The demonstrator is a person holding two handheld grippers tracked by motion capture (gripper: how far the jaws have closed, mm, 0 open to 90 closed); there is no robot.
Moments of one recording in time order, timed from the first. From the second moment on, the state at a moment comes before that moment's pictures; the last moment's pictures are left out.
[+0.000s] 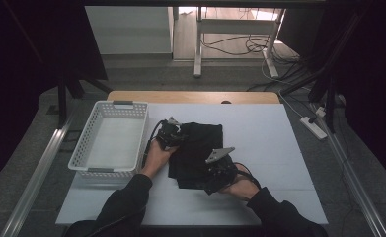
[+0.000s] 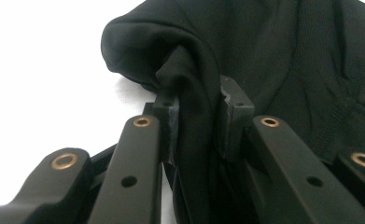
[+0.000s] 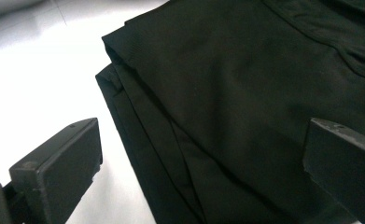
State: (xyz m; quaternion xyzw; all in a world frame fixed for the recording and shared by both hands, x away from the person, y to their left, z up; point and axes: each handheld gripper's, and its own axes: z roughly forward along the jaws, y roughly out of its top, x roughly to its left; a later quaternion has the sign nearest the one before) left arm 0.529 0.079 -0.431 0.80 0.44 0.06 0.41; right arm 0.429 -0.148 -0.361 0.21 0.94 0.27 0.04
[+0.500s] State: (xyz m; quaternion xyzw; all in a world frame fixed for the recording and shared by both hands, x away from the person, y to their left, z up) left arm 0.529 0.079 -0.431 0.79 0.44 0.06 0.42; right arm 0.427 -0.129 -0.382 0.15 0.96 0.23 0.06
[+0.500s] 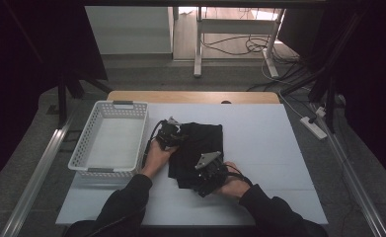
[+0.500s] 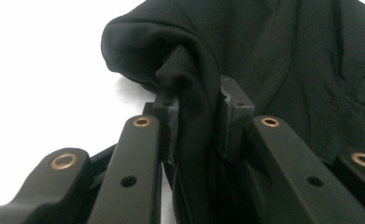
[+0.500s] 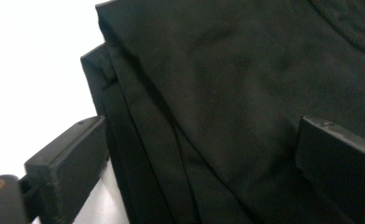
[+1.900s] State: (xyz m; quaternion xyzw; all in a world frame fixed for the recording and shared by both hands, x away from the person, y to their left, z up) left arm 0.529 0.073 -0.406 0.80 0.44 0.07 0.39; right arm 0.465 -0.141 -0.355 0.16 0.95 0.25 0.01
